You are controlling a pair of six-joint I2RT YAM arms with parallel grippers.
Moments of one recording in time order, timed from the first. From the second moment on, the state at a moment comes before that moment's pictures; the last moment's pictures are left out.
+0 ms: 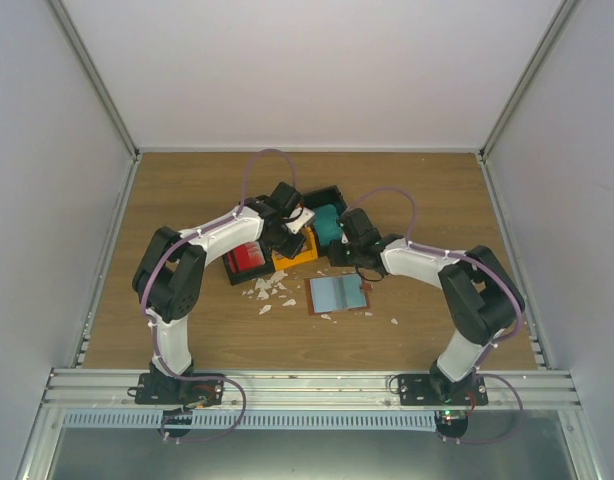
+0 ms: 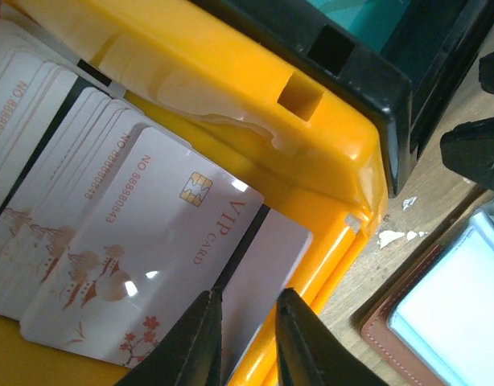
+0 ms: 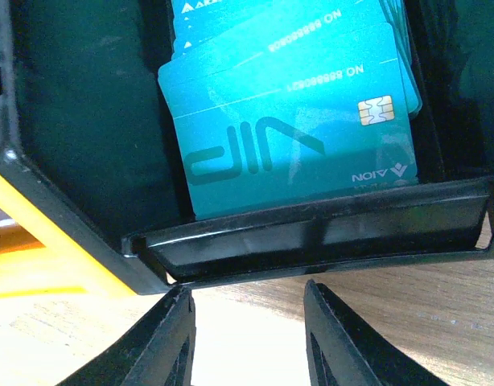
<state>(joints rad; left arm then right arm) -0.57 1.90 1.39 -0.68 0.15 0.02 0.59 1.71 0.95 -0.18 -0.04 0.48</state>
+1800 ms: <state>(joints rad) -0.57 1.09 0.90 0.18 0.70 -0.94 0.50 0.99 0.71 0.28 -0.84 0.83</state>
